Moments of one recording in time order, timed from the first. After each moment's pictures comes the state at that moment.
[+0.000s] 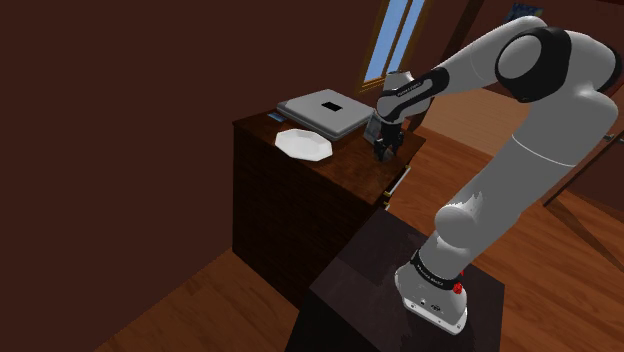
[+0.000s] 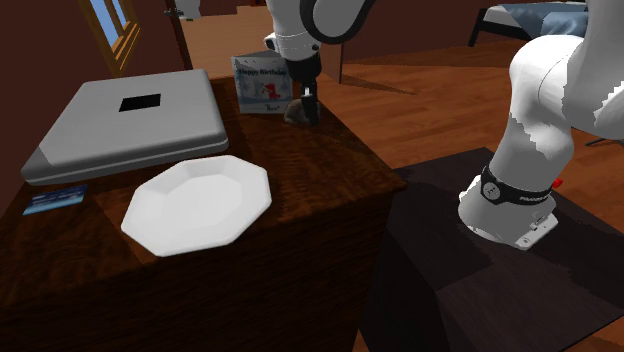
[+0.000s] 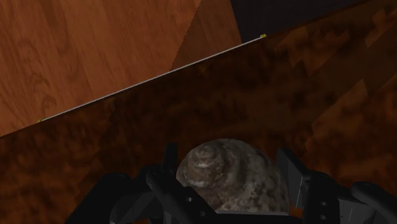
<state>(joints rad) -0.38 -0.03 -0.31 -2.35 -0.31 2.19 -0.12</state>
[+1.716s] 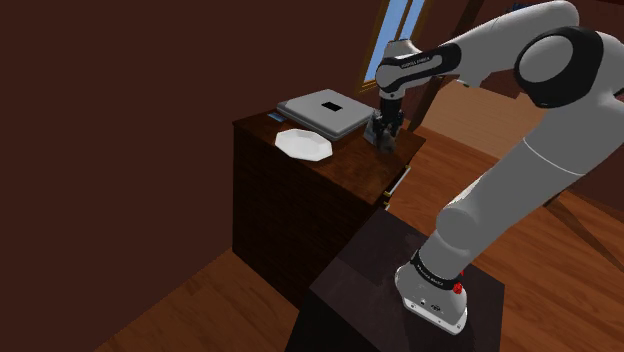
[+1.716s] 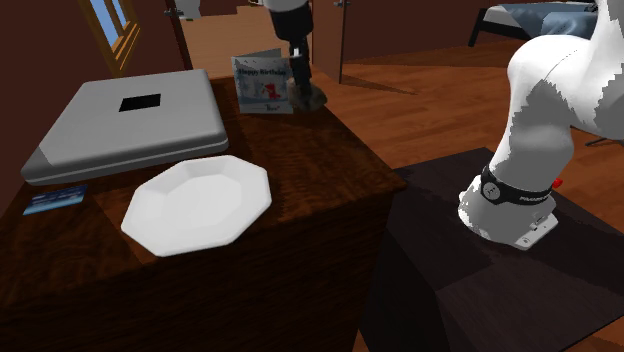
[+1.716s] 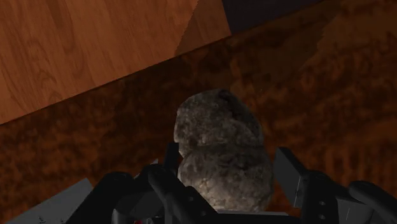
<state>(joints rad) -0.34 -0.12 -0.25 -2.21 -0.28 1.94 -0.10</state>
